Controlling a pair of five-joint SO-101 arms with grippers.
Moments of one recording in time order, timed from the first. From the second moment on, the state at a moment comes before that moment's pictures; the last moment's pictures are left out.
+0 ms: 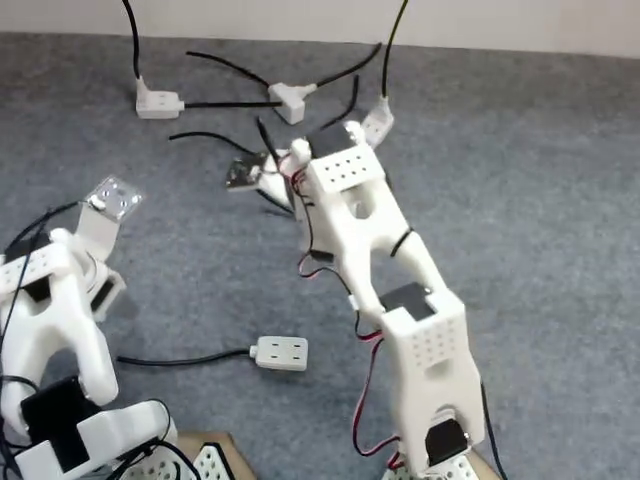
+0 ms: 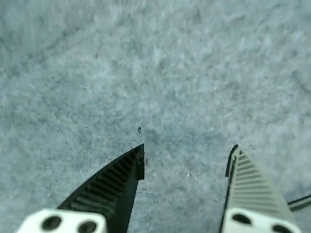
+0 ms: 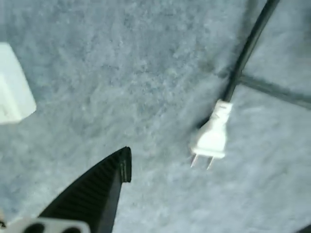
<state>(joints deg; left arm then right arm) -36.0 -10.7 41.7 55.3 -56.1 -30.8 36.2 -36.3 99.4 52.2</state>
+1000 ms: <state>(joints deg) -39.7 -10.7 46.2 54.5 -61.4 -24.0 46.7 -38.1 82.8 51.4</state>
